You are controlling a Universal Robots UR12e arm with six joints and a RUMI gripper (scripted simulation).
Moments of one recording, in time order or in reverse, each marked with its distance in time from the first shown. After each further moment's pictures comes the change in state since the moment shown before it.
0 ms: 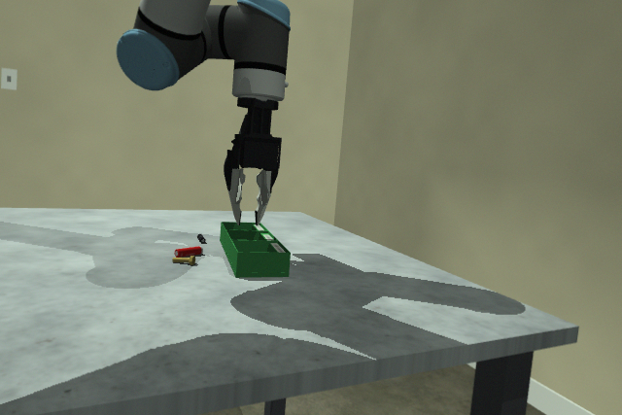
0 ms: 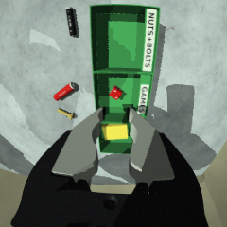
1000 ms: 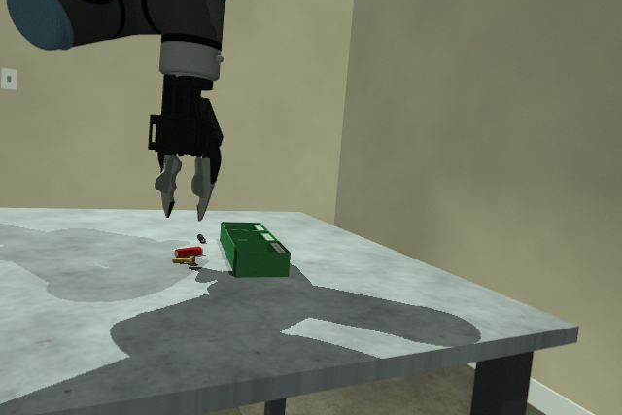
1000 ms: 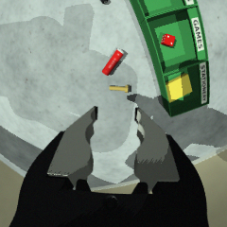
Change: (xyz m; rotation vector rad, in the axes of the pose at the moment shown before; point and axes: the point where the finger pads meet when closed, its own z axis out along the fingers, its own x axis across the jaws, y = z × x) arm -0.112 0.048 -0.016 -0.002 -0.006 0.423
